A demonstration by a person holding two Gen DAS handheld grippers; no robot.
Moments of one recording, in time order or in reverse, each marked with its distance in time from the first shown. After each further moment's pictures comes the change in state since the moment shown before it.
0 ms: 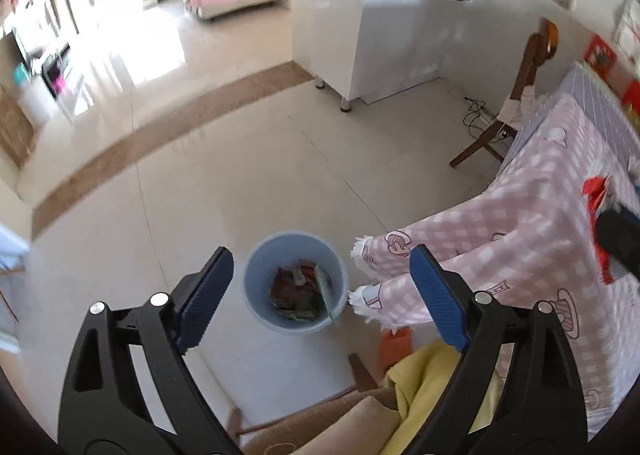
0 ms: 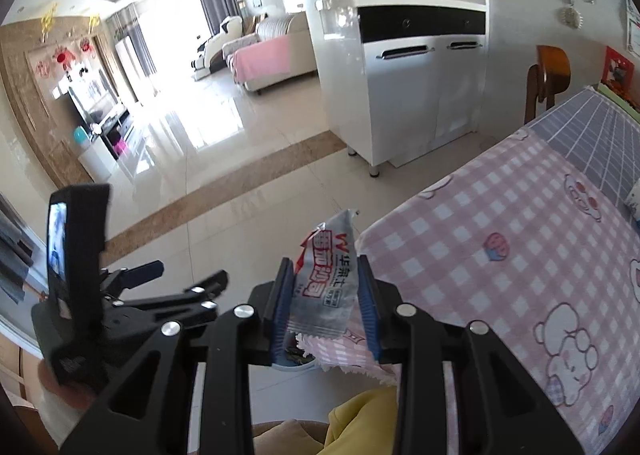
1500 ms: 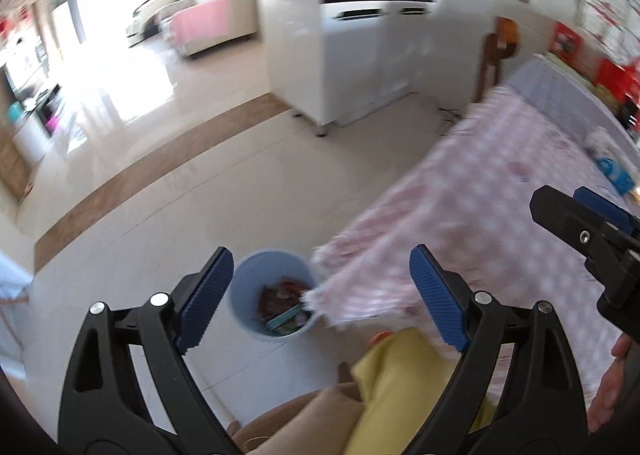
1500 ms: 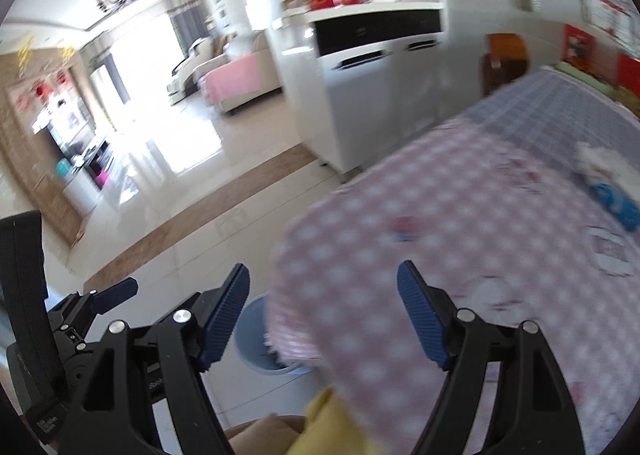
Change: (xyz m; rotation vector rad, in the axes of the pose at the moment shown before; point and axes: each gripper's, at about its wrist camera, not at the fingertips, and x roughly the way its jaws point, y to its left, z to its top) left arm -0.067 -0.089 -0.024 0.136 -0.117 -0.038; right arm -0.061 -0.072 -0.020 0.129 -0.076 -0.081
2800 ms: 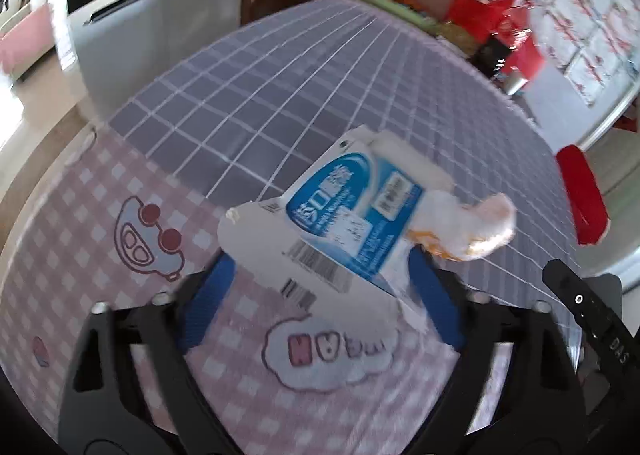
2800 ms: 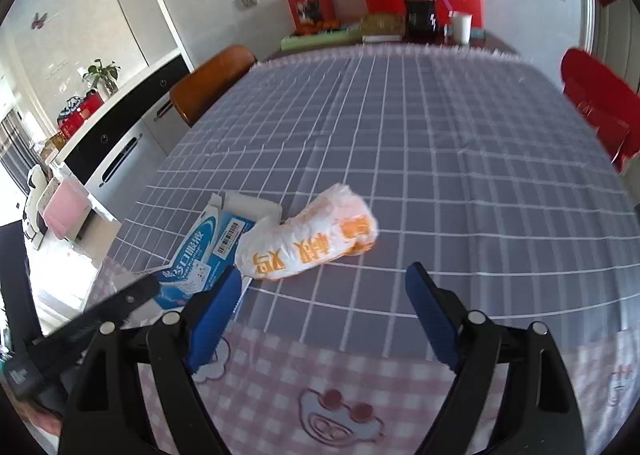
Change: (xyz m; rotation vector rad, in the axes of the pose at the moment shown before) left arm 0.066 -0.379 0.106 0.202 0.198 -0.477; right arm -0.108 -0.385 0.025 0.557 -0.057 -0.438
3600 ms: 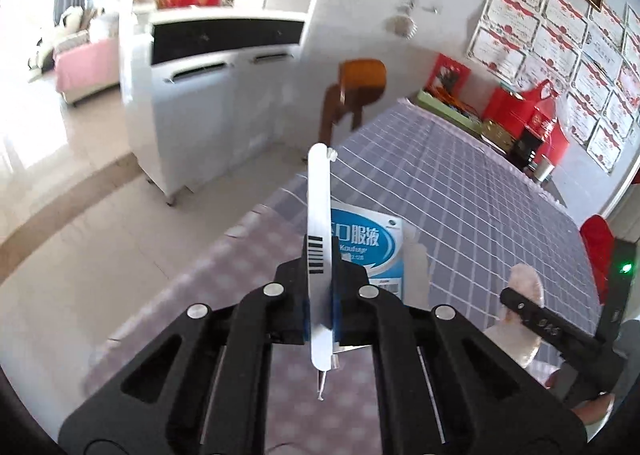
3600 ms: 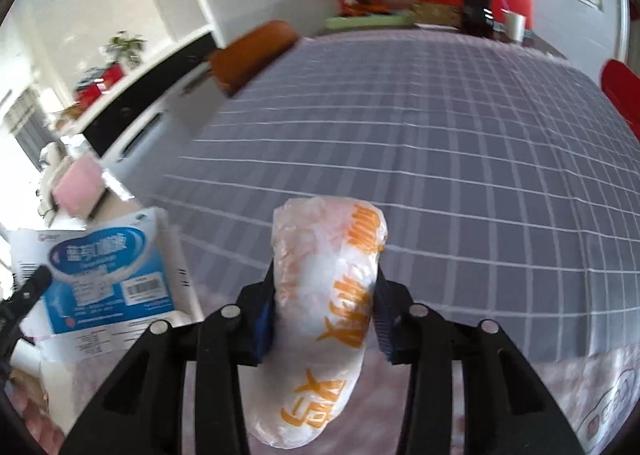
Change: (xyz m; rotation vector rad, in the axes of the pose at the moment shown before) left arm -0.113 0.115 -0.006 -0.071 -0.369 0.126; right arm 0.035 0.103 -0.025 -0.085 0.019 0.071
